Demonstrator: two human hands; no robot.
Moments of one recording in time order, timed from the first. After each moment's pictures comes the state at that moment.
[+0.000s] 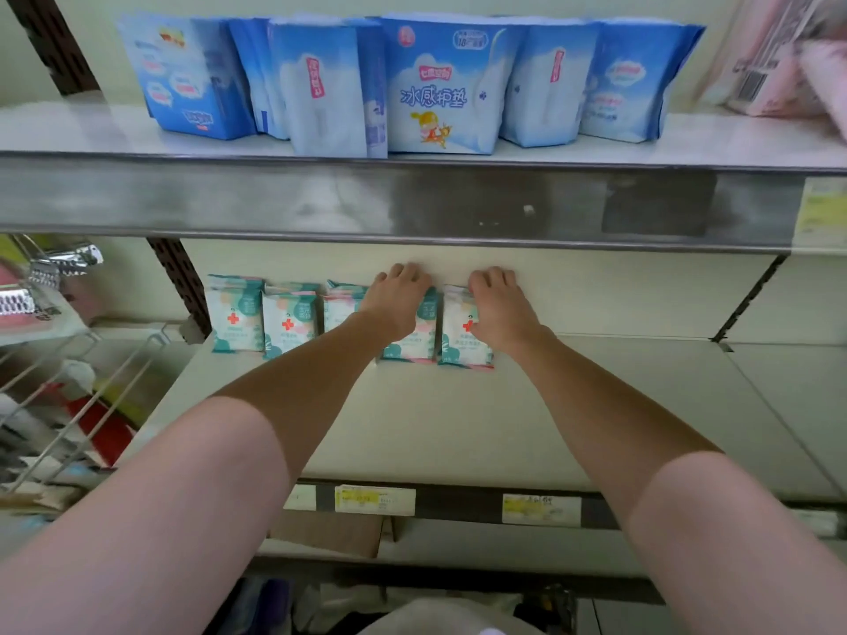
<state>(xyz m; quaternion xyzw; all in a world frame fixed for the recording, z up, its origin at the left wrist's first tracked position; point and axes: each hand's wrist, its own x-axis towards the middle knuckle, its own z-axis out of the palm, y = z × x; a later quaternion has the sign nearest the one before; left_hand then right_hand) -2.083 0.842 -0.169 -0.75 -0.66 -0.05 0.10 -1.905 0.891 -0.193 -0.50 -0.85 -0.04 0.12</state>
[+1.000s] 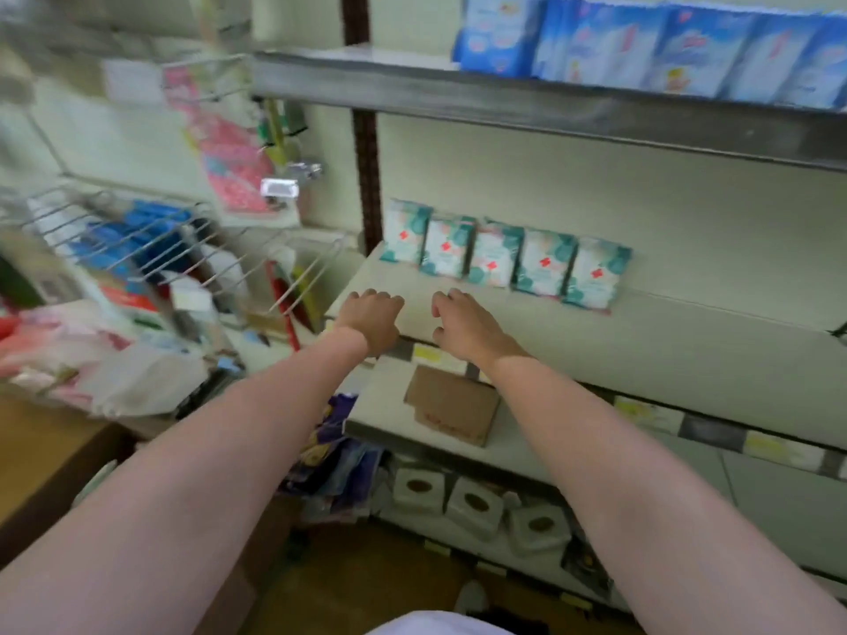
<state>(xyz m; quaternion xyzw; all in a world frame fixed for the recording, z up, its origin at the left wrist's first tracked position) -2.228 0.555 -0.190 -0.62 -0.78 0.06 0.03 -2.078 0.641 -0.204 -0.36 -0.93 0.11 0.06</state>
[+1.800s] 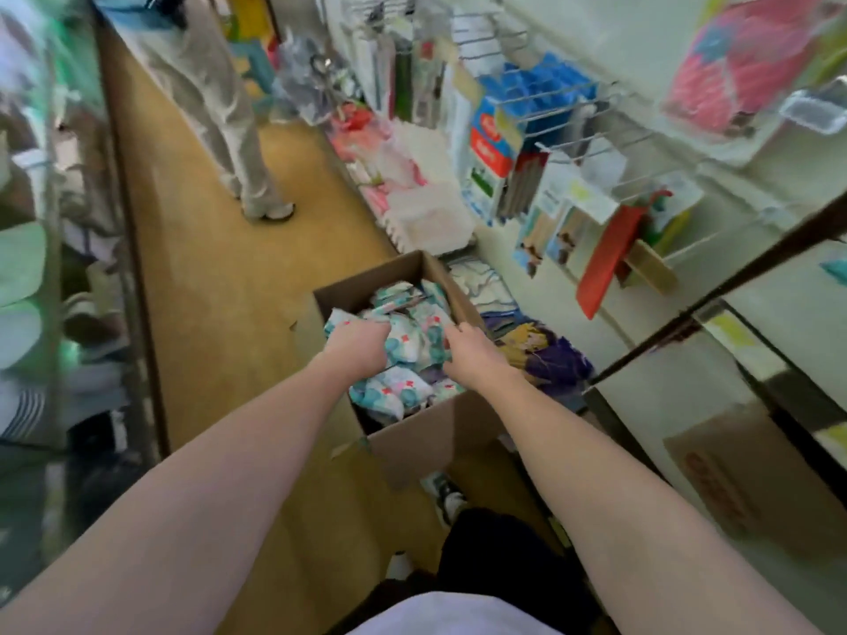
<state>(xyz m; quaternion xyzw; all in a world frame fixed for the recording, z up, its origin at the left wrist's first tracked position) -2.418 0.135 -0.331 -0.24 -0.95 0.03 -0.18 -2.363 0.321 -0.353 -0.04 -0.97 0.15 -0.18</state>
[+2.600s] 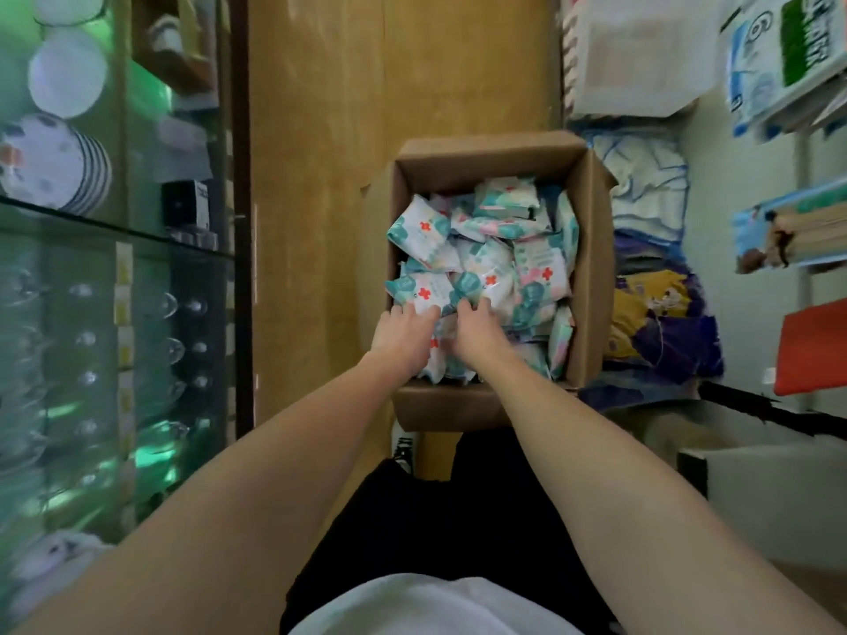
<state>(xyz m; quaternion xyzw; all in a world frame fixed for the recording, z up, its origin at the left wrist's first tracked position) -2.441 0.141 -0.496 -0.02 -0.94 -0.01 -0.35 -2.472 0.264 -0.532 0.04 -0.88 0.14 -0.45</state>
